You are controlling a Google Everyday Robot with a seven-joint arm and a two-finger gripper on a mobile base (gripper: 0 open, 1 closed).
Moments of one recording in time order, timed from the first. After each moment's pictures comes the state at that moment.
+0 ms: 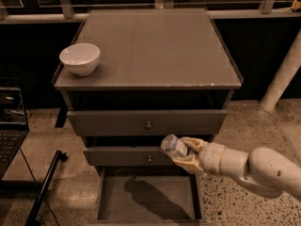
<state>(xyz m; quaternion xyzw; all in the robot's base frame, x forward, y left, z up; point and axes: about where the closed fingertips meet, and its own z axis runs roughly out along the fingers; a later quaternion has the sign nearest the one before) 0.507 -0.130 0.630 -0.46 0.70 0.19 0.51</state>
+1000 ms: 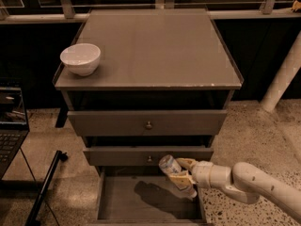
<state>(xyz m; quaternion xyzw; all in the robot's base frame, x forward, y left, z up) 0.517 -0.132 0.473 -0.39 0.75 0.29 0.45</state>
